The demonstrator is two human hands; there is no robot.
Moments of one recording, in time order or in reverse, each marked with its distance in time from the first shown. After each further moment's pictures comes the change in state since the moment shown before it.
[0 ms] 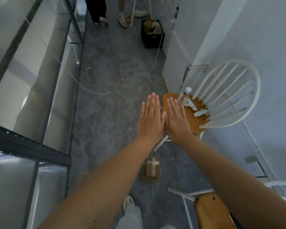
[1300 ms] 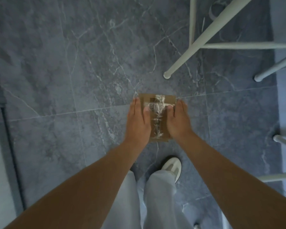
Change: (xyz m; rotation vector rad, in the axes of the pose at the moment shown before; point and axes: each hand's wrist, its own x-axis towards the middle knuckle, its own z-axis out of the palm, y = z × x) left_hand -0.178 -0.186 0.593 -0.534 -0.475 -0.729; right_hand -0.040 0.159 0.643 0.669 -0.496 0.664
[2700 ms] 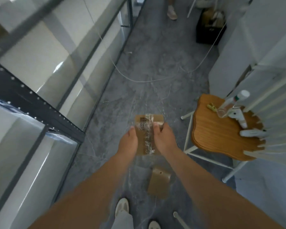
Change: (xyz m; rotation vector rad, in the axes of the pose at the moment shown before) left_hand -0.228 0.275 -0.343 -0.536 0.418 -0.326; right_hand -0.304 -0.363 -0.207 0.133 -0.066 -0.435
